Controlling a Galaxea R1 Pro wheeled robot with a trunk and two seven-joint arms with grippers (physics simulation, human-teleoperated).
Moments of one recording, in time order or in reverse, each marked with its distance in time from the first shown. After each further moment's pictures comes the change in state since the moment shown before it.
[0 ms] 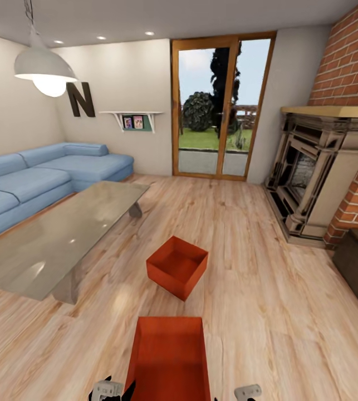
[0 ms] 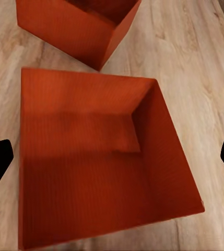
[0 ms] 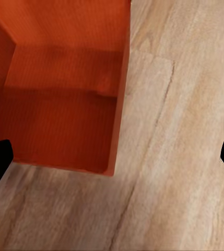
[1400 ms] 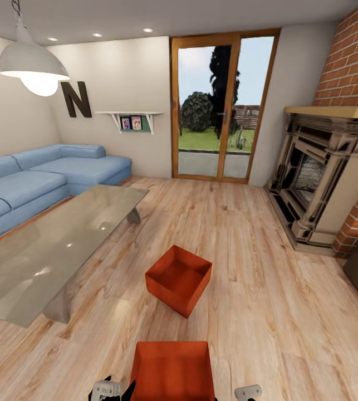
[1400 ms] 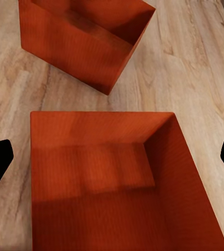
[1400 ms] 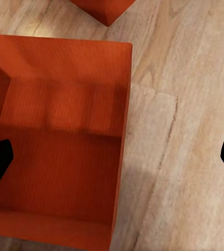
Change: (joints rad) left arm 0.000 0.002 0.000 0.000 0.000 -0.002 -0.001; right arm 0.000 0.000 -0.001 0.001 -0.002 0.000 -0.001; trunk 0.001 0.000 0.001
